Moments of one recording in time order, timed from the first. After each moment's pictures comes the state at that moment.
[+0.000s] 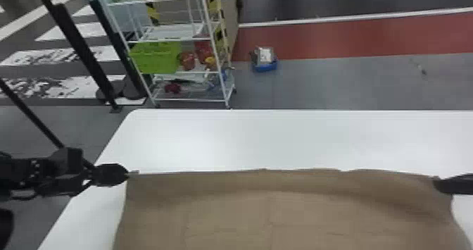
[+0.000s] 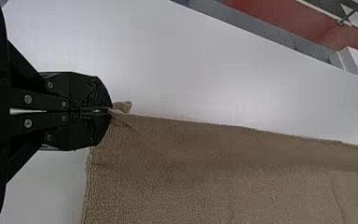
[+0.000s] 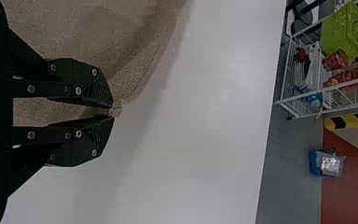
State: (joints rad) left arm 0.20 0.58 0.51 -1.61 -0.50 -0.27 -1.28; right arm -0.09 -0.49 -0.02 -2.09 0.03 1.51 0.89
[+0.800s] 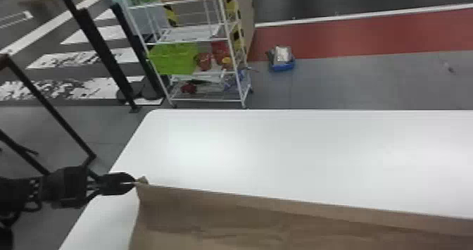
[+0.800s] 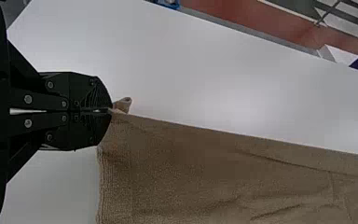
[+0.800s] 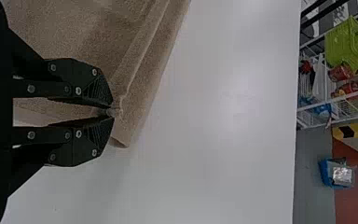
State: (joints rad) left arm 0.31 0.55 0.65 -1.63 -0.45 -0.46 -1.27; right arm 0.16 -0.53 -0.22 -2.28 -0.01 1.52 1.00
